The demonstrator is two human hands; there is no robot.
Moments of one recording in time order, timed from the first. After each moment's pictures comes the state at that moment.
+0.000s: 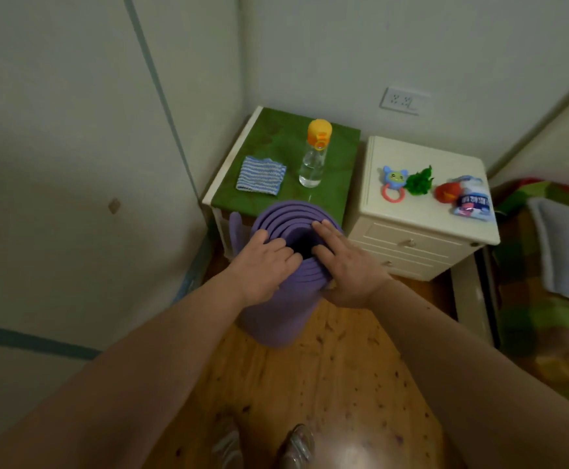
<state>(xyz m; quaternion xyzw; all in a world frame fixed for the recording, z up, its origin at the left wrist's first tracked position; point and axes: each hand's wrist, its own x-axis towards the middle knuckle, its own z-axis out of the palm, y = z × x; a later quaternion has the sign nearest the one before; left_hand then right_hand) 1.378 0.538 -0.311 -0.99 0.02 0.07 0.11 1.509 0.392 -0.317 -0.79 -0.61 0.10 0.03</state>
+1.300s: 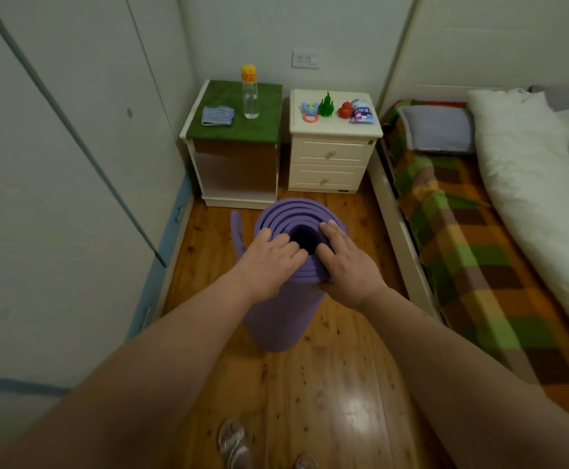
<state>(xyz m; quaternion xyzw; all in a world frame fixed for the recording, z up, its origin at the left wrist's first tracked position) 0.973 0.159 -0.253 -0.98 0.11 0.00 0.13 1.051 0.003 -0.269 -0.90 -0.44 0.04 0.05</state>
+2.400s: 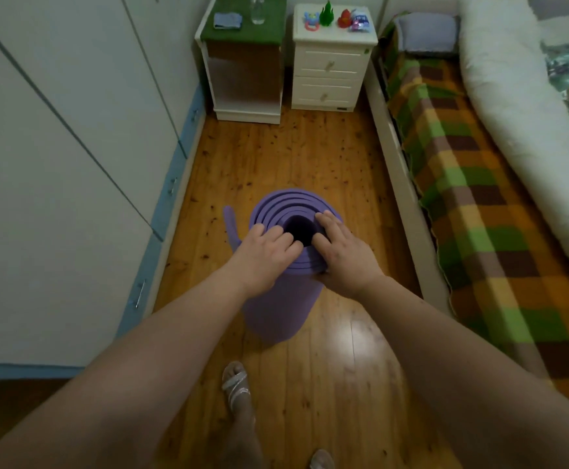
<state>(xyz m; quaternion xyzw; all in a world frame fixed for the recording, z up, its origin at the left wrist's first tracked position) 0.545 -0.078 -0.299 -0.99 0.10 0.01 0.10 0.630 -0.235 -0.301 -0.88 -0.46 0.06 0.04</state>
